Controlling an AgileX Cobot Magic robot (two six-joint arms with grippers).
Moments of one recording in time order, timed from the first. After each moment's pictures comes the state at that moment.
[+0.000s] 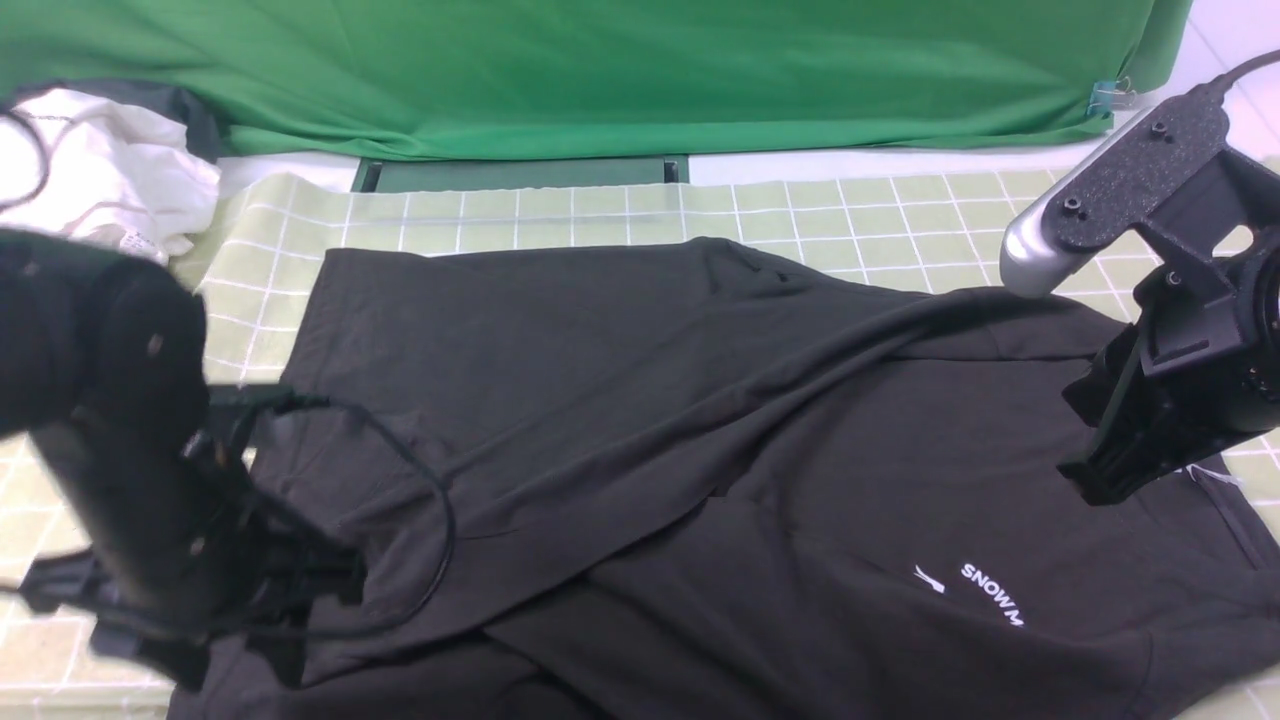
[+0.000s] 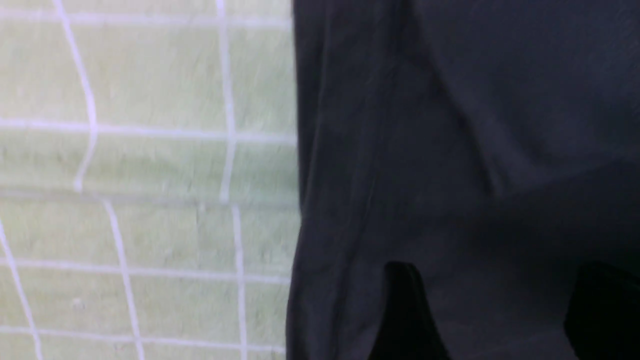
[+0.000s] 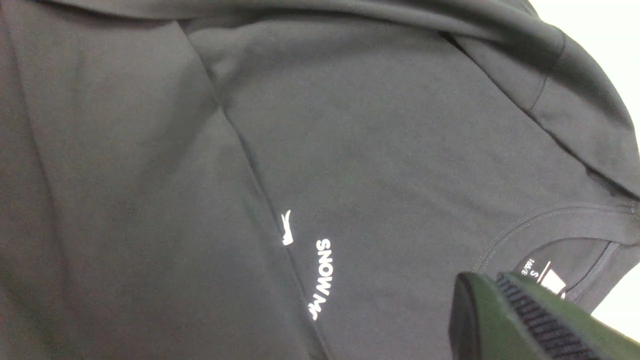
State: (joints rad) right arm 0.59 1.23 -1.02 -0.12 0.86 -0.06; left arm -0.21 1.43 -0.79 0.01 1.08 -0.32
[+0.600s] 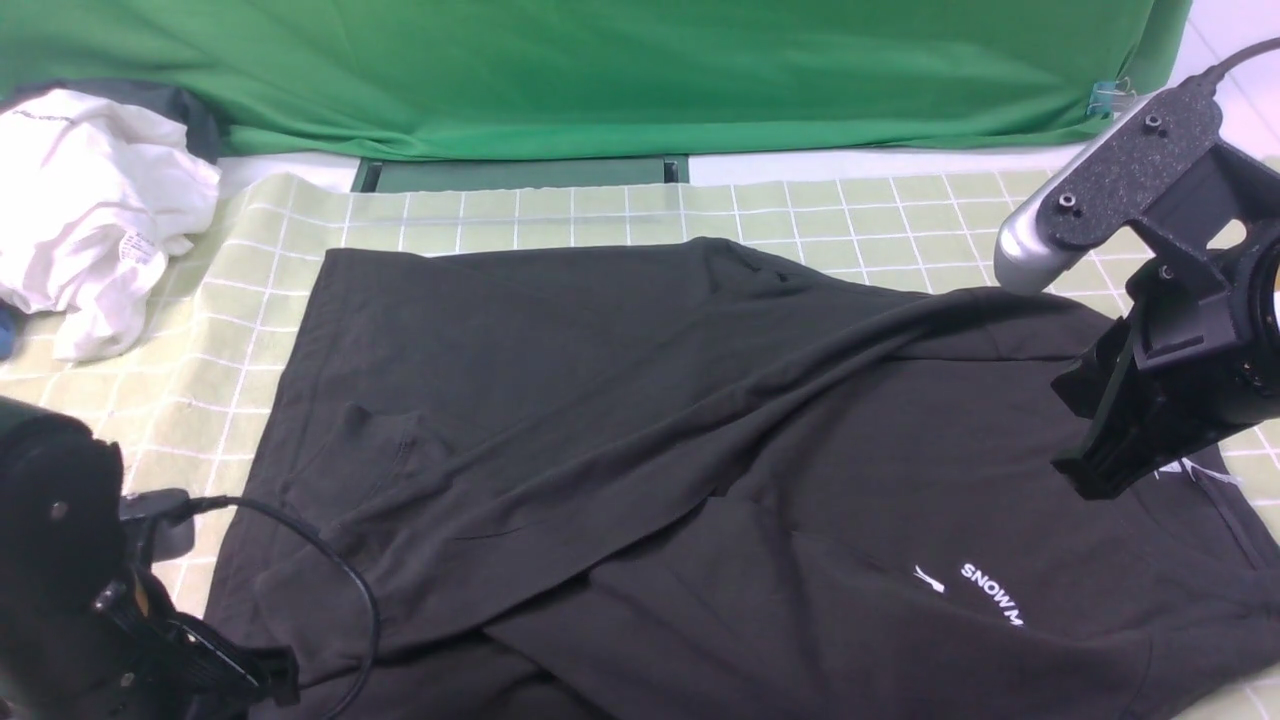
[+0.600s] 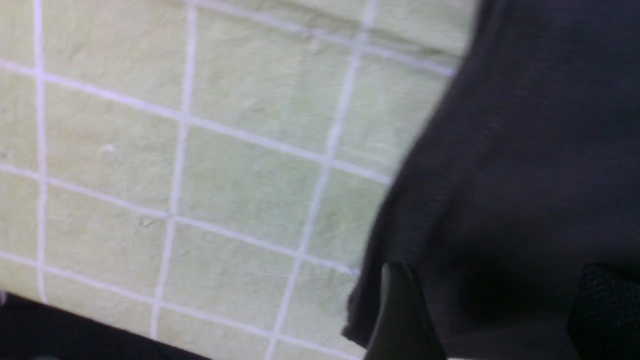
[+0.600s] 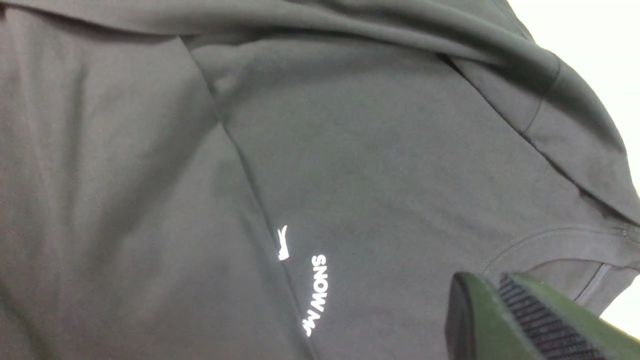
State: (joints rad) right arm 0.59 1.23 -1.02 -0.12 0.83 -0.09; left arm -0.17 1.32 -0.61 0.05 1.05 -0.55
